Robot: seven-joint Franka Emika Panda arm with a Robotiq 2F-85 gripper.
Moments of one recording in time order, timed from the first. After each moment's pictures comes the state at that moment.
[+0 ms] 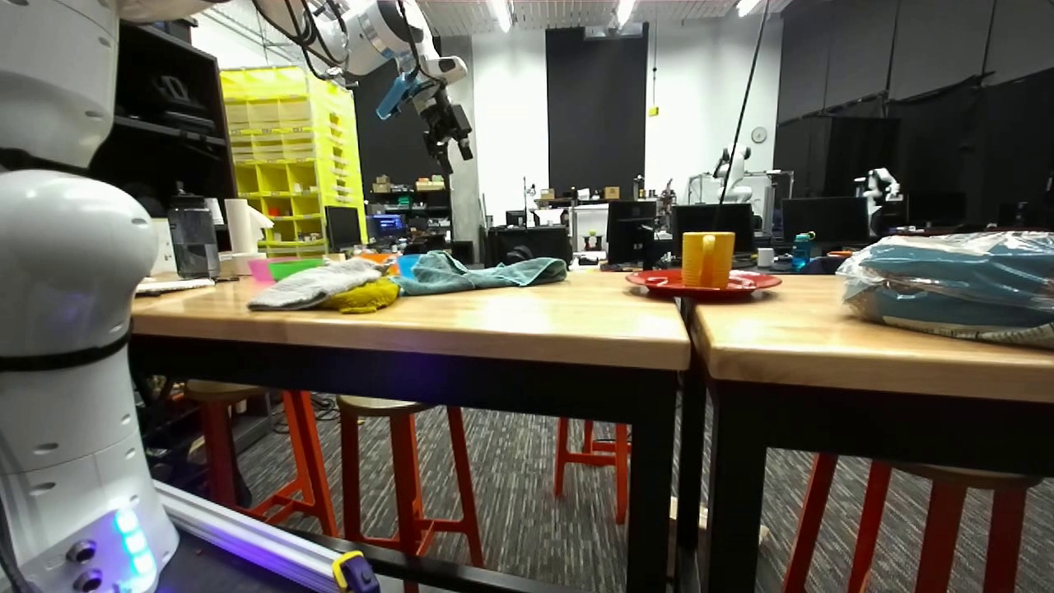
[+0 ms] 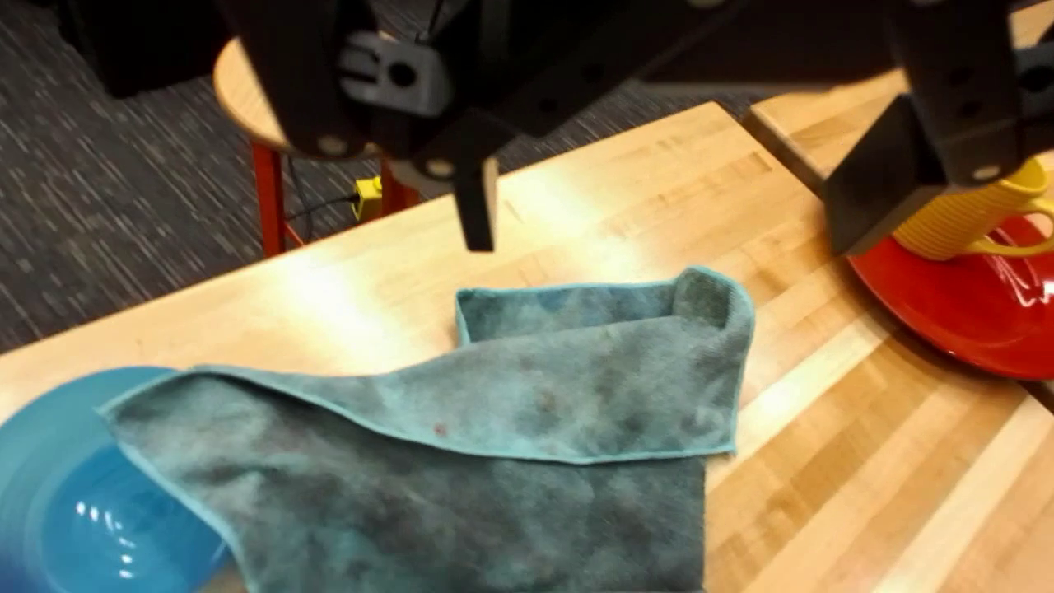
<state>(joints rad) 0.05 0.21 -0.04 -1.37 -0.33 1.69 0.55</state>
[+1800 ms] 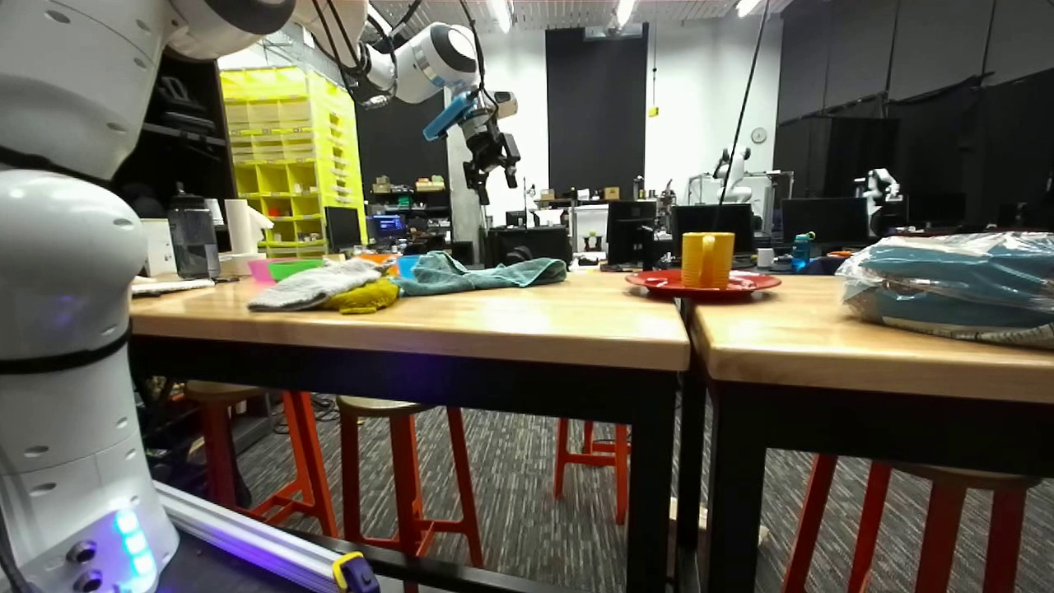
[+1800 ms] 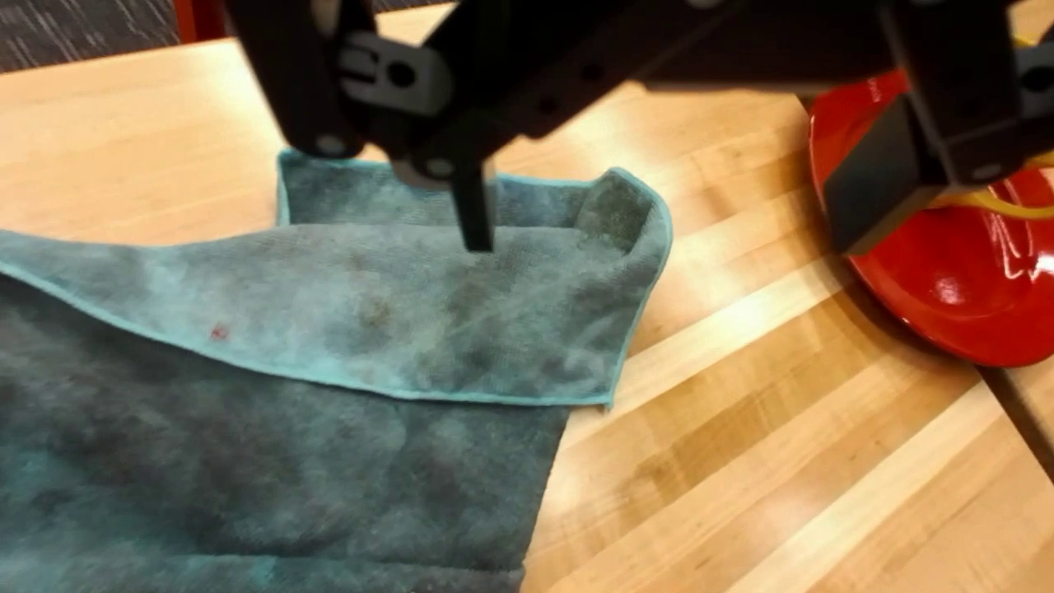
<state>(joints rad) -0.06 0.36 -0.09 -1.28 -0.29 1.60 0.27</state>
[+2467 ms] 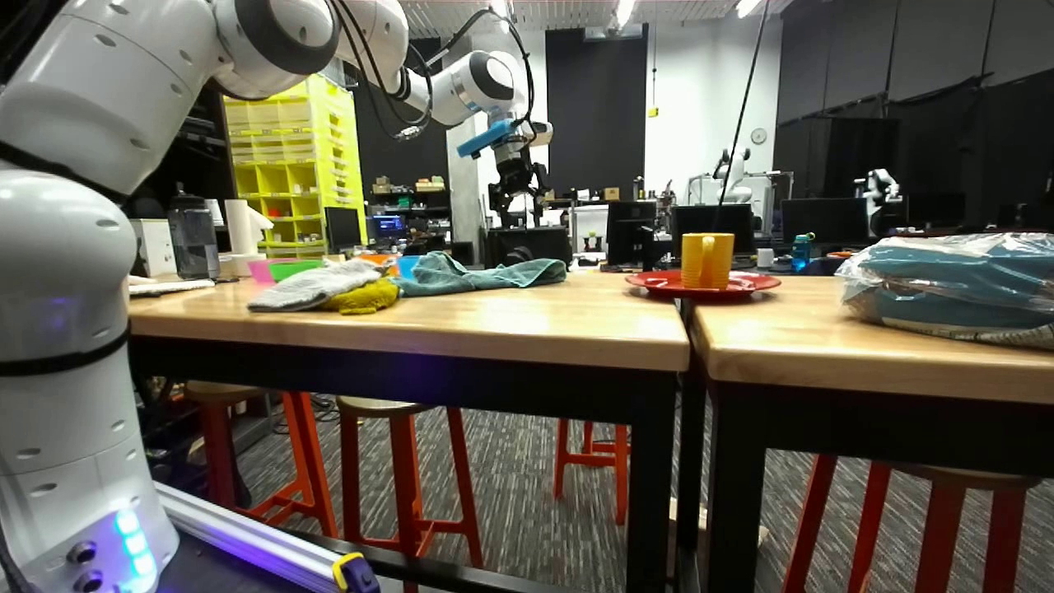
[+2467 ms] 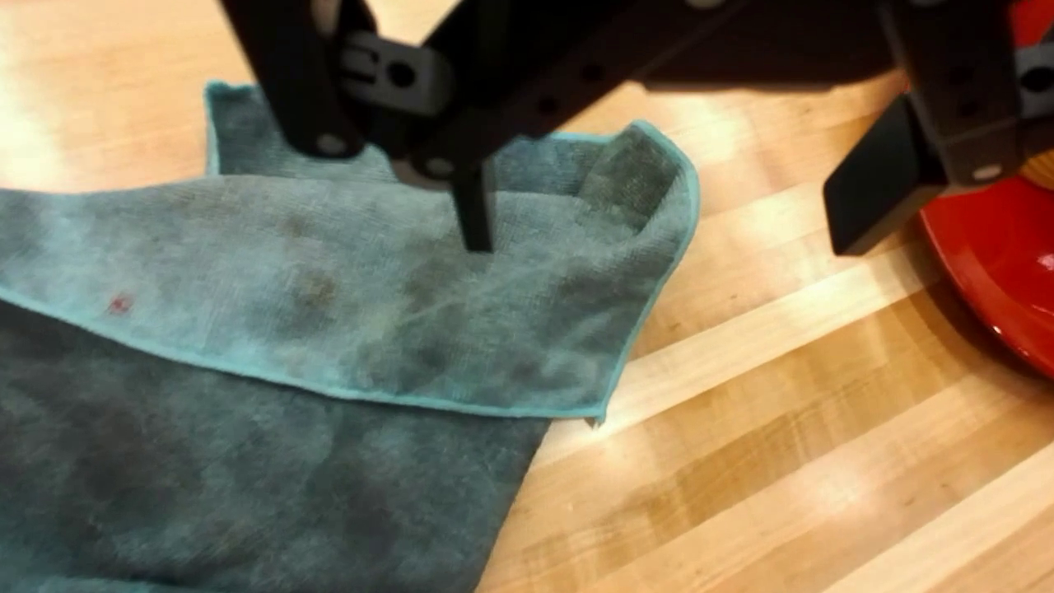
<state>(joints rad) -0.15 0.53 -0.11 -1.13 -0.19 1.57 0.08</state>
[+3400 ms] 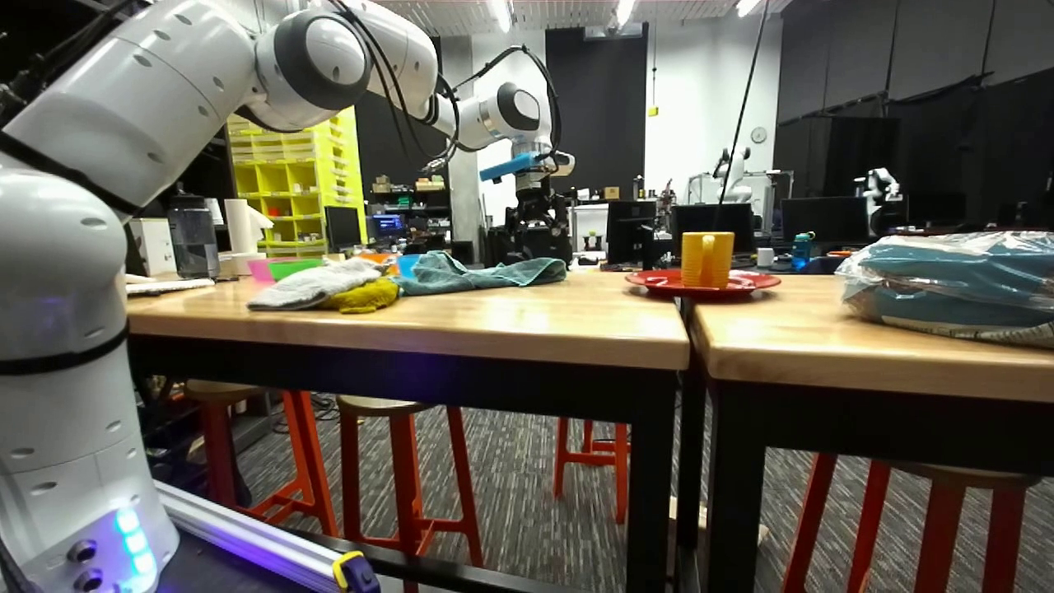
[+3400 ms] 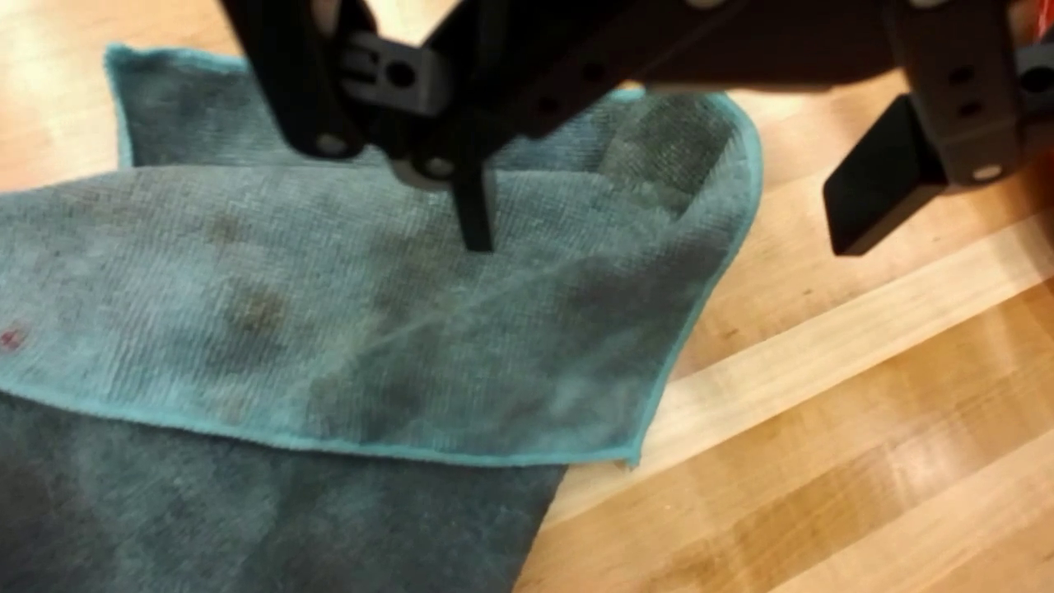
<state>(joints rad) -0.22 0.68 -0.11 -1.02 -0.09 1.57 0.02</state>
